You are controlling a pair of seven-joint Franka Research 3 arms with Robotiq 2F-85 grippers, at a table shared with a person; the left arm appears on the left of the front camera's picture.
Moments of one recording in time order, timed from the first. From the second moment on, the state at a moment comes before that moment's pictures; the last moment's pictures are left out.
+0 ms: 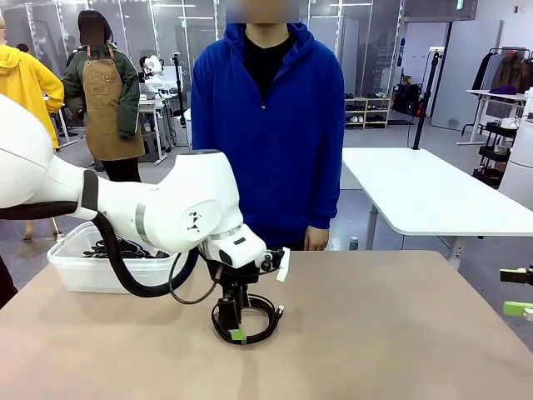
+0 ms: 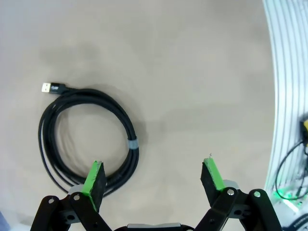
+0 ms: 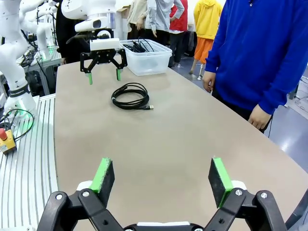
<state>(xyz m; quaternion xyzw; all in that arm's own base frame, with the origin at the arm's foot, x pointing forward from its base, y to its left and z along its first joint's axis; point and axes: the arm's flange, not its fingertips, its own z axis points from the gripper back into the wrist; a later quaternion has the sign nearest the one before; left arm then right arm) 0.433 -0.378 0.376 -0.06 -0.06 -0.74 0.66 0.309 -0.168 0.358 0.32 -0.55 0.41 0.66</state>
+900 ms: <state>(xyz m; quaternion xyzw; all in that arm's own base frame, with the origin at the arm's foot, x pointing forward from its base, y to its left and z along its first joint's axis) 0.445 -0.390 0.325 -0.05 -0.03 -0.71 0.70 0.309 -0.168 0.358 0.32 -0.55 0.41 0.66</state>
